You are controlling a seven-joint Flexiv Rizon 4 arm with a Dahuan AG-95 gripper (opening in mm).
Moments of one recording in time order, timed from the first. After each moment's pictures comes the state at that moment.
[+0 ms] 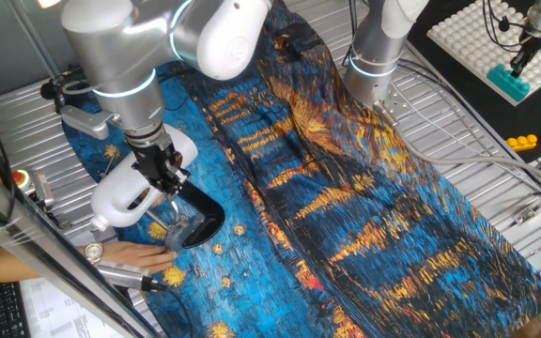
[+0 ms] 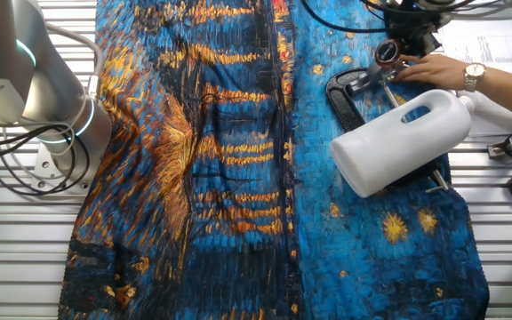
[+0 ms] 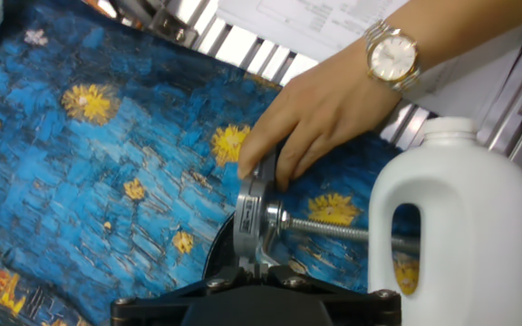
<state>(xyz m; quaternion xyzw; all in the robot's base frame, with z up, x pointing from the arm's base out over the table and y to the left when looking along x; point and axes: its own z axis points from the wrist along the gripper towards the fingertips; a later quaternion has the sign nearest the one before) 0.617 0.131 0.167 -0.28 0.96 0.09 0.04</state>
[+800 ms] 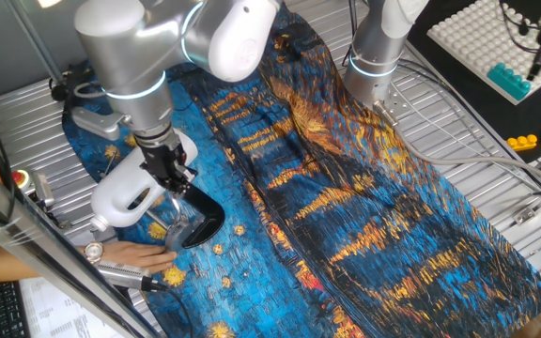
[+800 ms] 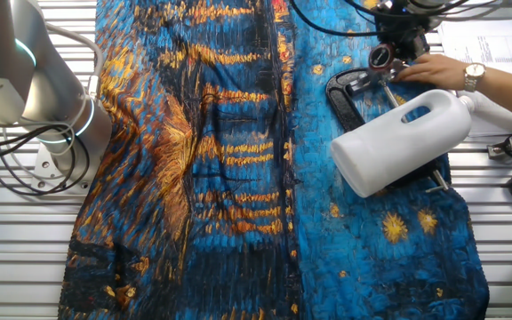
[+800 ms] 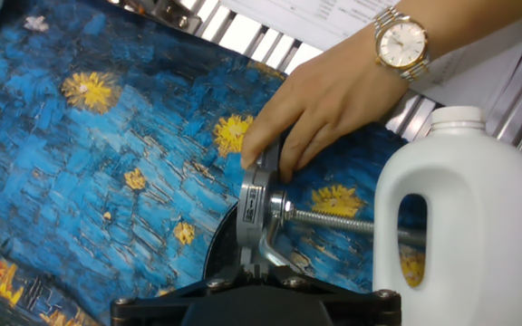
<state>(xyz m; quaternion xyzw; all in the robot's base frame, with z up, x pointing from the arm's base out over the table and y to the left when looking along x) 0.603 0.131 0.157 -0.28 0.95 0.09 0.04</state>
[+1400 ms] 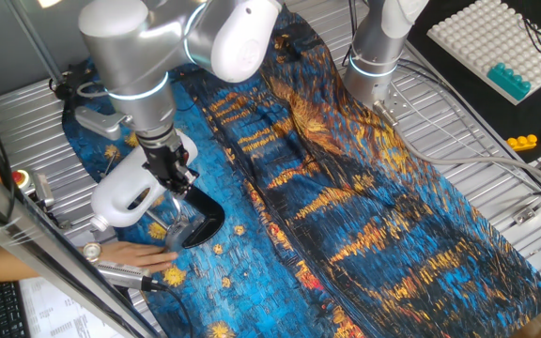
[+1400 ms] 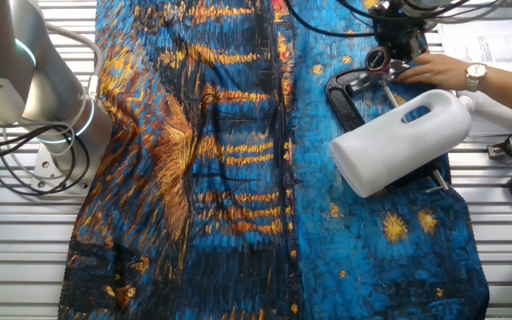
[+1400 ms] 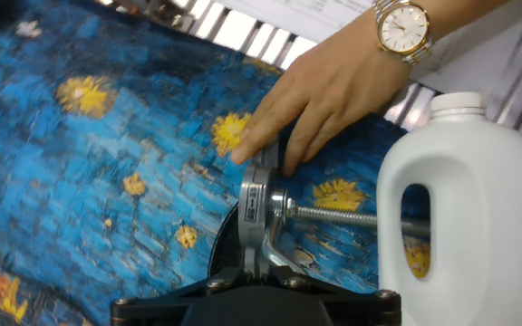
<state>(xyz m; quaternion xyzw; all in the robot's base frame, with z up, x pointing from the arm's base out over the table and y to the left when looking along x) 0.608 0.135 0.159 -0.25 0.96 0.09 0.03</state>
